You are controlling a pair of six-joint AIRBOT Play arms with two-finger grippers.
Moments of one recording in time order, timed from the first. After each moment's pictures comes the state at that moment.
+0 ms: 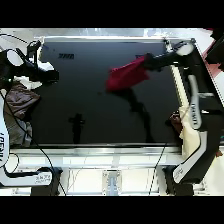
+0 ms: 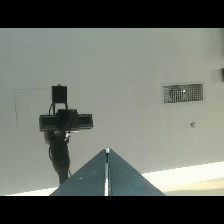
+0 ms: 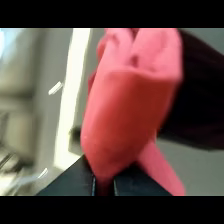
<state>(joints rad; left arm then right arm) 0.05 -1.44 1.56 1.33 -1.24 -1.41 -0.13 -1.88 2.06 -0.89 1.28 1.49</state>
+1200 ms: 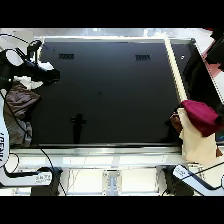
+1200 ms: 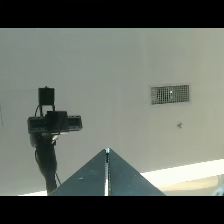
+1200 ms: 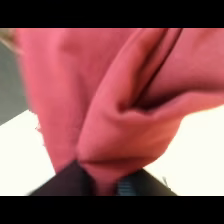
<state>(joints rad) 0.05 -1.44 1.56 1.28 -1.24 -1.41 -0.68 -1.11 1.29 -1.55 1.83 1.50</state>
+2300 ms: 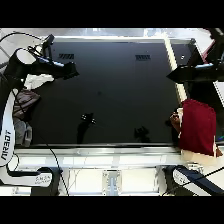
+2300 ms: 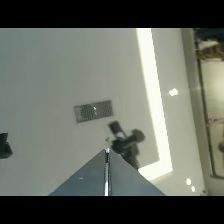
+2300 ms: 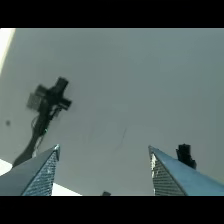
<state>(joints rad) -0.08 -1.47 1.56 0.96 -1.13 -1.41 -0.10 -1.11 1.50 -1.07 1.39 1.30</state>
